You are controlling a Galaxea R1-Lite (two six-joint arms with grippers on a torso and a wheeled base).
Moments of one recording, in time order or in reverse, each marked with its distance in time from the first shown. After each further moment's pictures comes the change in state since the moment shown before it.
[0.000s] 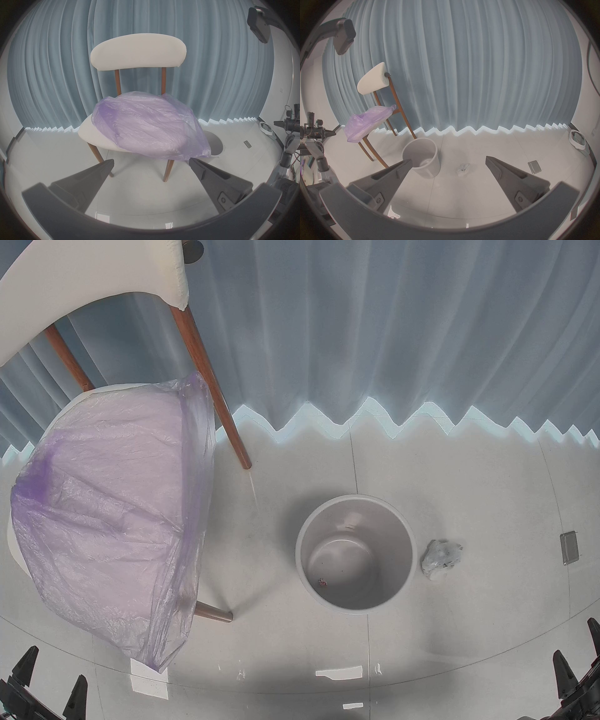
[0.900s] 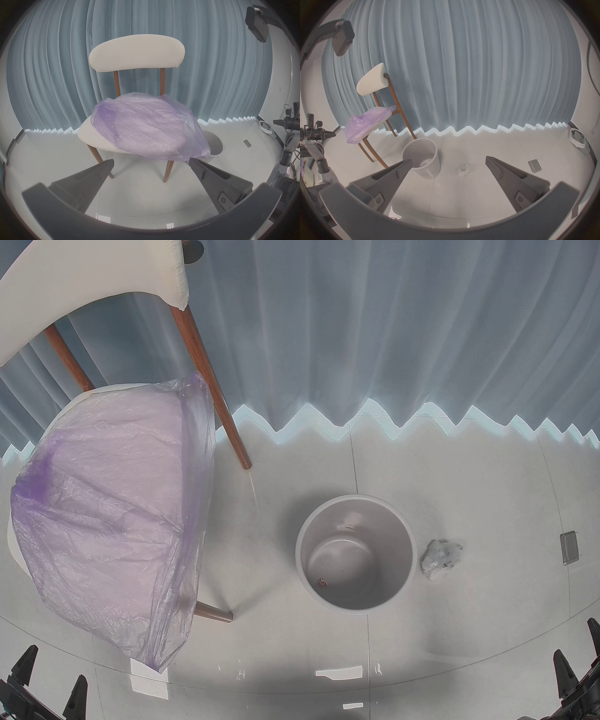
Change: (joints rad) left arm 0.000 0.000 0.000 -0.007 -0.006 0.012; right arm 0.000 0.000 0.000 0.000 -0.003 0.012
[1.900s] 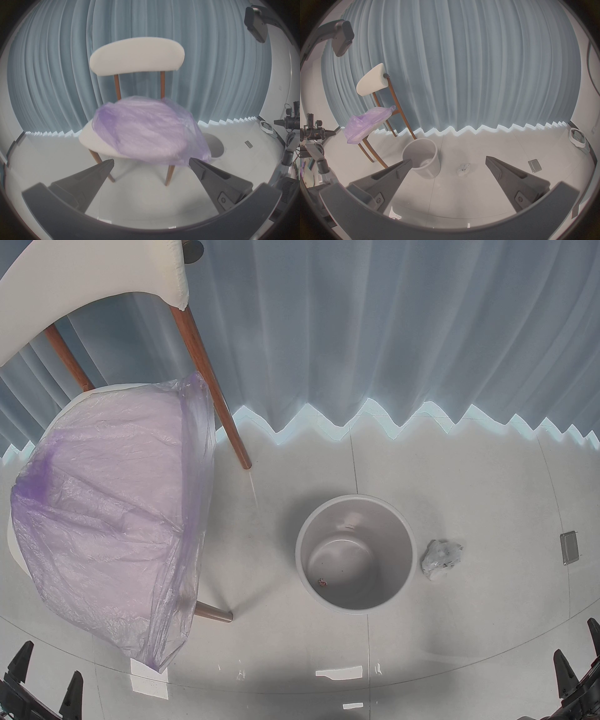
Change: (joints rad) left arm 0.002 0.000 0.000 -0.025 0.005 0.009; right arm 0.000 0.000 0.000 0.000 -0.001 0.003
